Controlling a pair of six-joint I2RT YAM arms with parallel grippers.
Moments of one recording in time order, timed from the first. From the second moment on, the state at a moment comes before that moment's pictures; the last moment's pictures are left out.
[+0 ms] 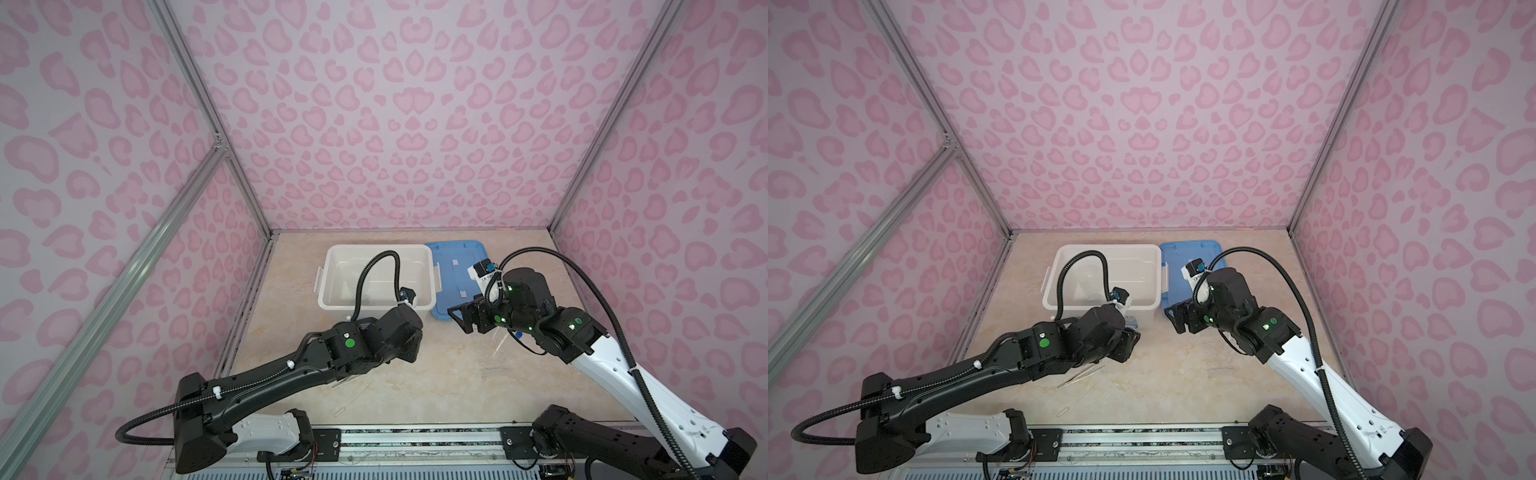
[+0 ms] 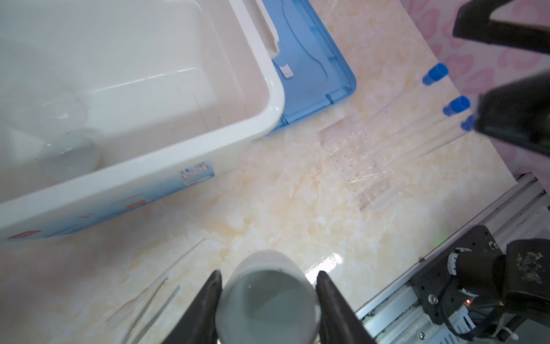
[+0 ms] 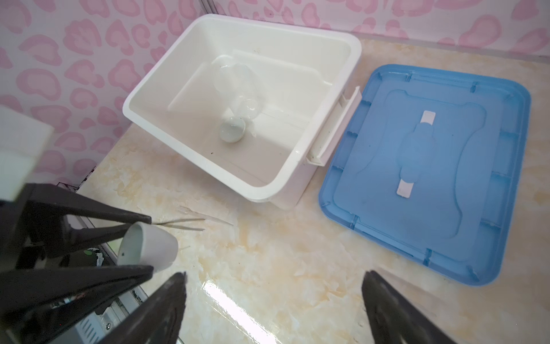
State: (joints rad) left arm -1.07 1.22 1.15 -0.76 -0.29 -0.59; right arm 0.62 1.06 1.10 -0.69 -0.14 0.23
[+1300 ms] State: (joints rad) left arm -0.46 1.73 1.31 -0.64 -0.05 -0.26; right arm 0.67 1.76 1.59 -0.56 -0.19 0.19
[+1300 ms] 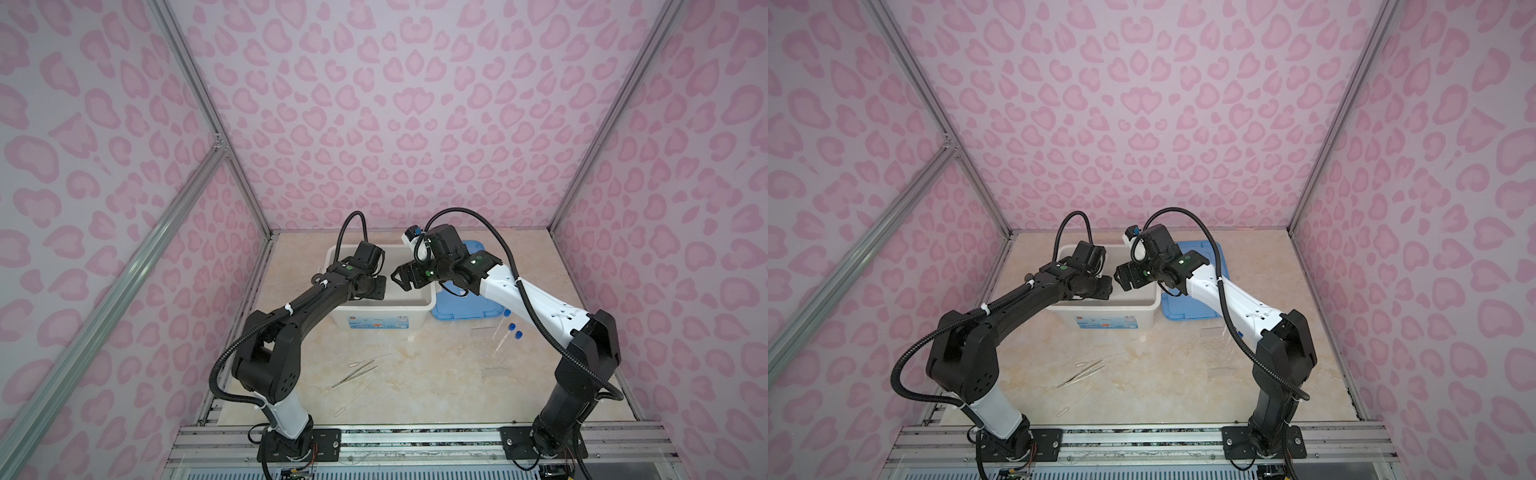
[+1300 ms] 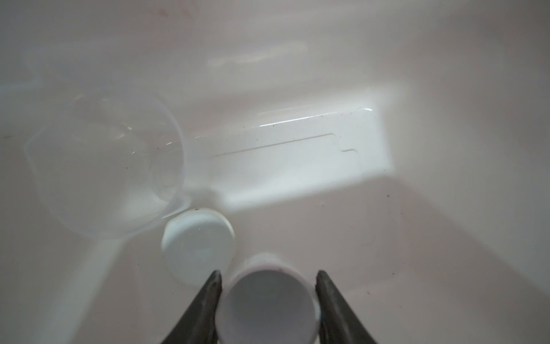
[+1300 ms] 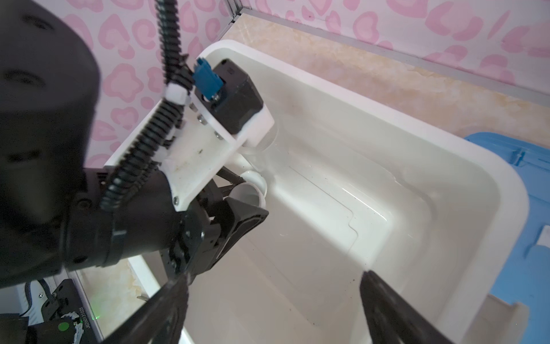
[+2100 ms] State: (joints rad) left arm -0.45 1.81 1.23 -0.49 -0.06 -0.25; right arm 0.66 1.77 1.57 -0.50 -0.20 0.19
